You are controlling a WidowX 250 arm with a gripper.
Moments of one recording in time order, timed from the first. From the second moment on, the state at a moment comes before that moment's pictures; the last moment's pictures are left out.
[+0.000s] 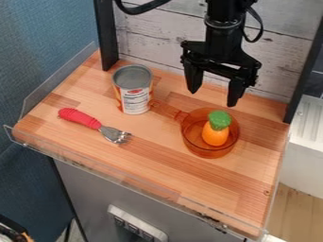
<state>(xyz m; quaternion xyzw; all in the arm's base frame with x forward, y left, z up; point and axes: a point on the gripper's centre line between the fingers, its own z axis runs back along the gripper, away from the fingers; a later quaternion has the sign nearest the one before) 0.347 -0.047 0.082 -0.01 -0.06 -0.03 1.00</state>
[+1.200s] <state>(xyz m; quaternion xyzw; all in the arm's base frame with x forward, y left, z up) 0.408 0.054 0.085 -0.02 -0.07 0.12 0.99</state>
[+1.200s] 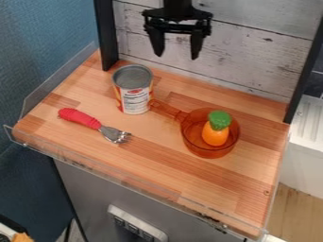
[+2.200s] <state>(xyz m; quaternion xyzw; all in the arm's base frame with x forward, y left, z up) 0.419 0.119 0.049 0.03 -0.04 0.18 0.98</state>
